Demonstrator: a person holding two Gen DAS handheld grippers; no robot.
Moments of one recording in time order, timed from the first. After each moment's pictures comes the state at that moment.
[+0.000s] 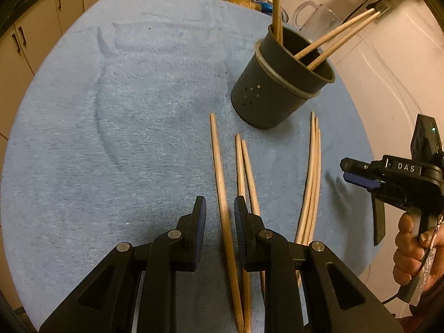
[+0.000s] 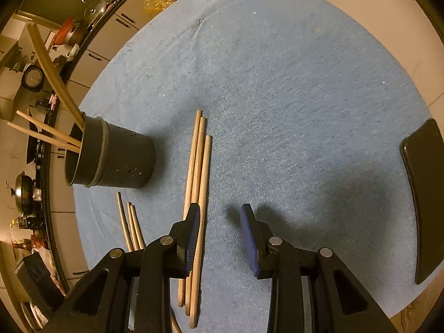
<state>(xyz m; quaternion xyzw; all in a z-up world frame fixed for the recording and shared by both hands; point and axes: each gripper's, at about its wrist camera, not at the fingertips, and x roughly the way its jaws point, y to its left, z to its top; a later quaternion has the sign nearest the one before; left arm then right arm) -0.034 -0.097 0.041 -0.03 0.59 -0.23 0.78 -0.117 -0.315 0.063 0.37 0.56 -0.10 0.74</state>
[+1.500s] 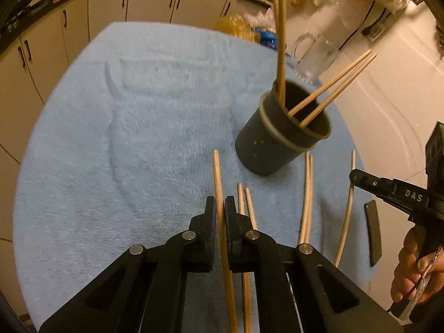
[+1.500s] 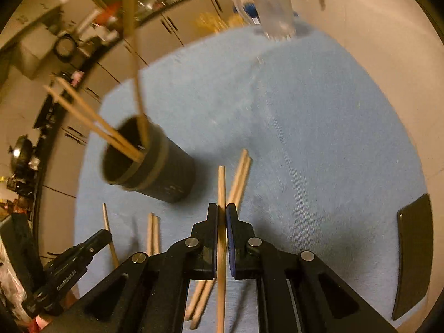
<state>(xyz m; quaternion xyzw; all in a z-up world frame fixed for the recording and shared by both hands) -0.030 -0.091 0.083 -0.05 0.52 -0.23 0.82 -0.099 -0.278 0.115 0.25 0.50 -0.06 0.83</state>
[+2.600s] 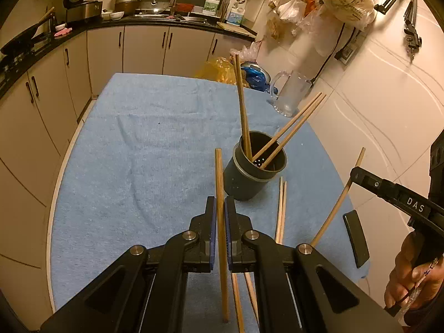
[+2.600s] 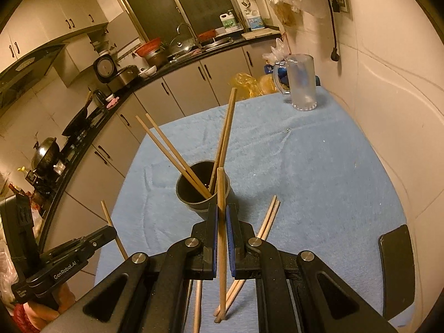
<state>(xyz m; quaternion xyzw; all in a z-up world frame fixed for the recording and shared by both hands) -0.053 -0.067 0.159 -0.04 0.44 -0.24 0.86 -0.139 -0.240 0.205 0.20 0.38 -0.04 0.90</state>
